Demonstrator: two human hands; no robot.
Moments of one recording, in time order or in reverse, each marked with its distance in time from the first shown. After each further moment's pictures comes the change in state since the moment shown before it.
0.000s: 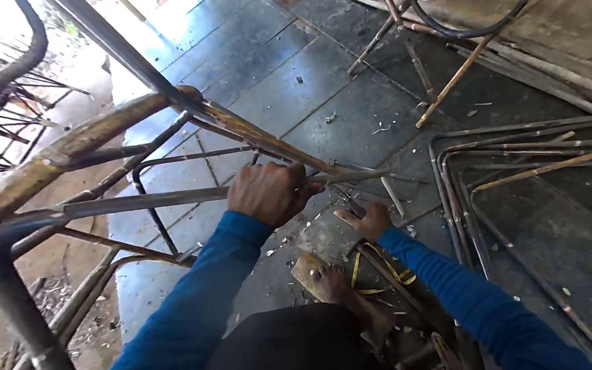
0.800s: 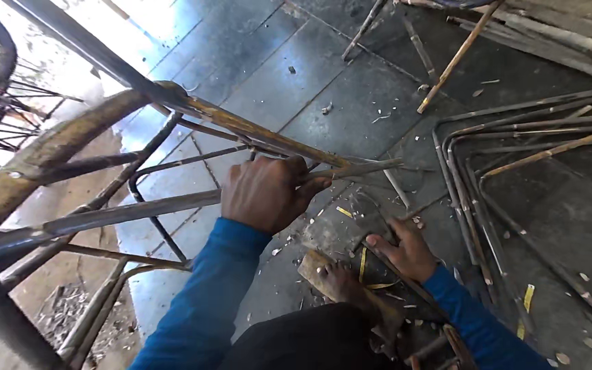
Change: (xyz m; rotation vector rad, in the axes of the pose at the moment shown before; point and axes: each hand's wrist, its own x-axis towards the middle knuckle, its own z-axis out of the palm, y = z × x) left_hand 0.004 0.007 -0.008 -0.092 0.033 0.010; right_hand -0.094 0.018 -0.004 0.328 0.107 0.076
